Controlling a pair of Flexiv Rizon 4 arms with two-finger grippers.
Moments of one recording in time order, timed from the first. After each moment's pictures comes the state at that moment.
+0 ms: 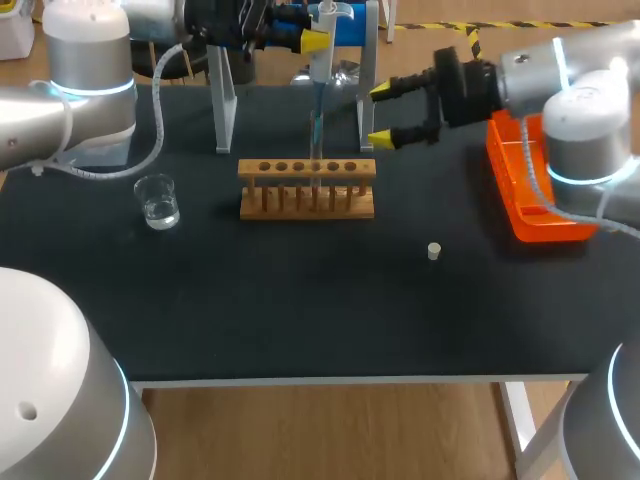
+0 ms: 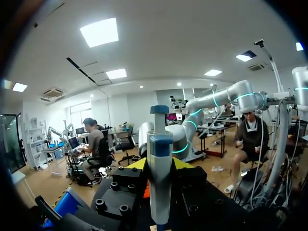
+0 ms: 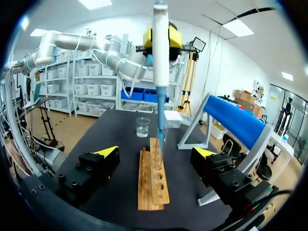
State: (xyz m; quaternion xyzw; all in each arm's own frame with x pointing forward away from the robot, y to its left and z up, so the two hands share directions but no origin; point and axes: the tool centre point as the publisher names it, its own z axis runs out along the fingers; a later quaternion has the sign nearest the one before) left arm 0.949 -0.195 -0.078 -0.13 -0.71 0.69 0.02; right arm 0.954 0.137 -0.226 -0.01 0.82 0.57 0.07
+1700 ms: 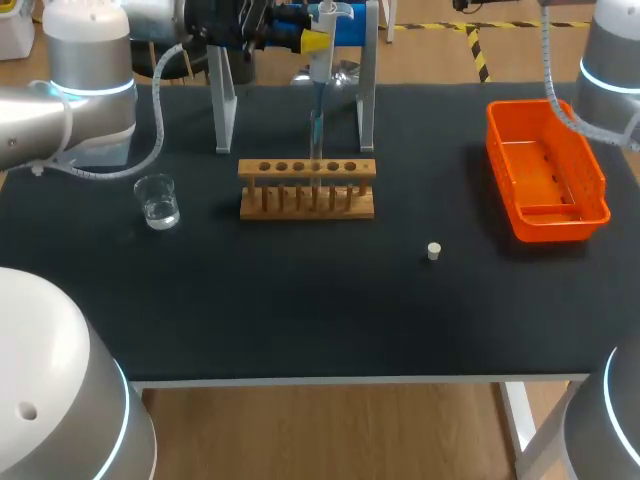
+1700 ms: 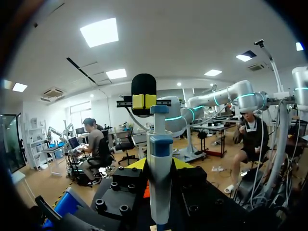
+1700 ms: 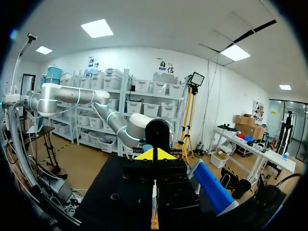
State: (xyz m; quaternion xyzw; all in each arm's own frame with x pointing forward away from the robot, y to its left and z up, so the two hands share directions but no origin) left arm 0.949 -0.194 -0.078 -0.13 -0.71 0.69 0.02; right arm 0.948 0.157 -0.003 -0.02 0.74 0.67 0.06
